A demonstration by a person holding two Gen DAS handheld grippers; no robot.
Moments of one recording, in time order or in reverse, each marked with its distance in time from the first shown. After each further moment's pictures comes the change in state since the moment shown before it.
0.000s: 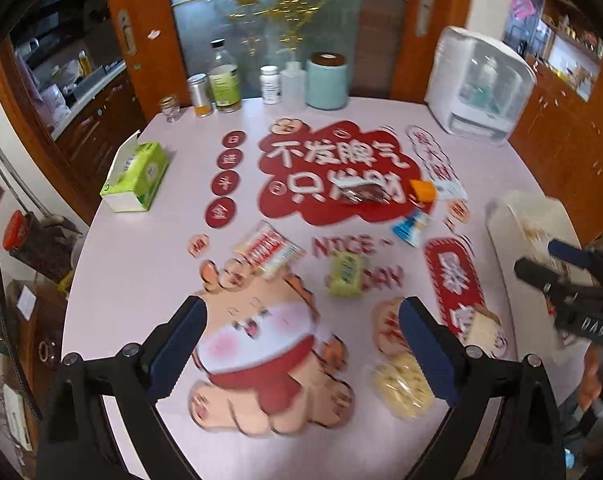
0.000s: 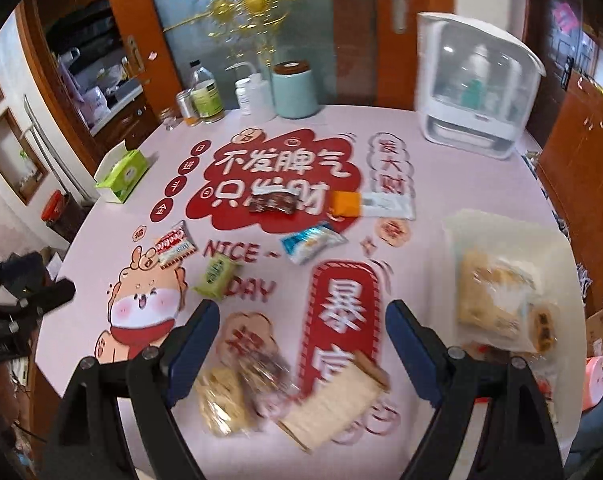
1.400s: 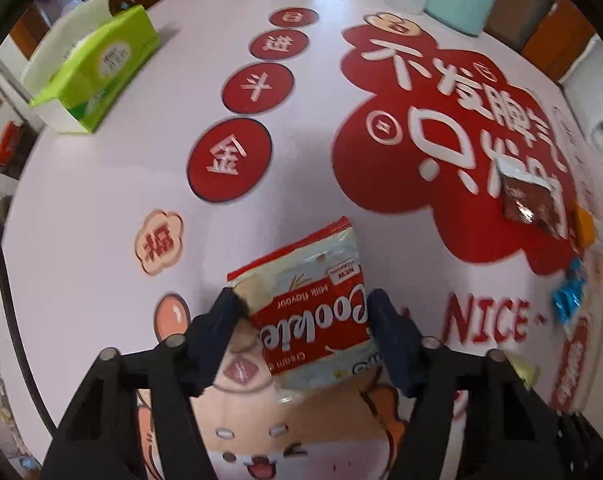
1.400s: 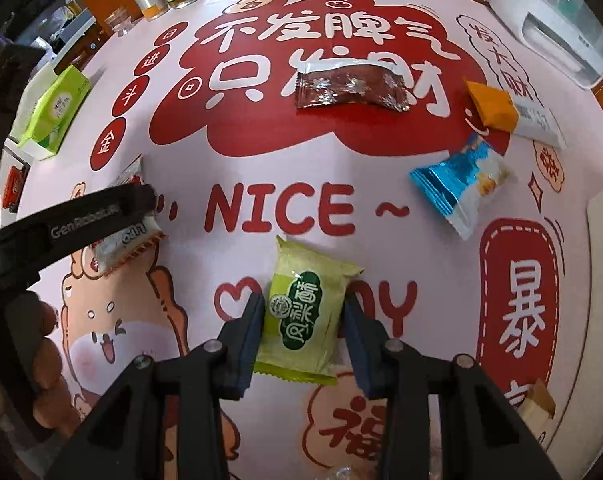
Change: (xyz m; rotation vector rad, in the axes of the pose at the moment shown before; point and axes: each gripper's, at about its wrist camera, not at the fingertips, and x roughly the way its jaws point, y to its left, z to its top) left arm 0.260 0.057 0.038 -0.234 0.303 0.085; right arm 0.202 0.088 -0.002 0.106 0.348 -0.004
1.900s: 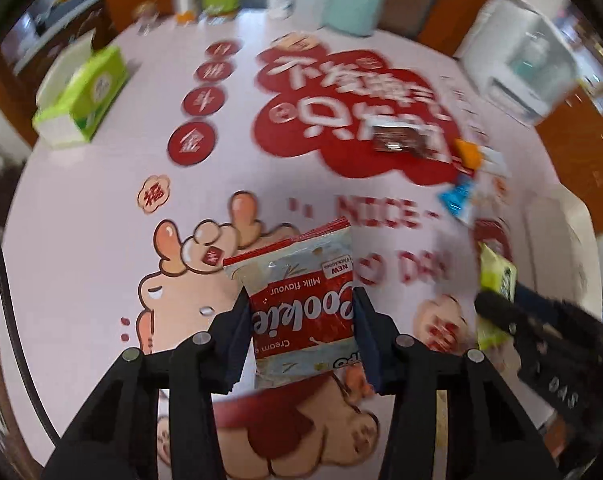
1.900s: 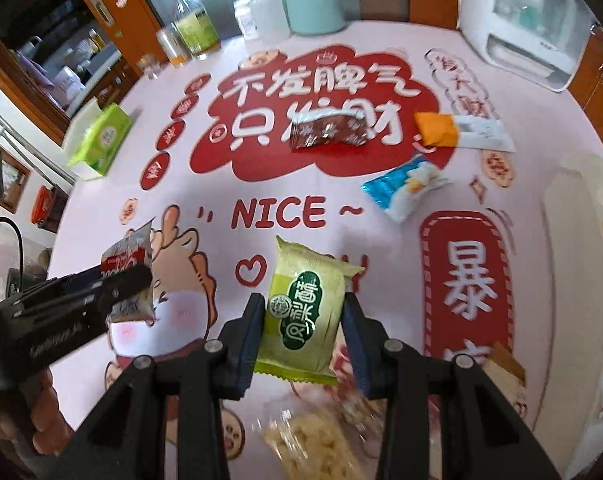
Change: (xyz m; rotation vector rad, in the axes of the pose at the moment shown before) left arm -0.108 -0.018 -0.083 0.194 -0.075 -0.182; right arm -0.094 -0.036 -0.044 0.014 -0.162 0.079
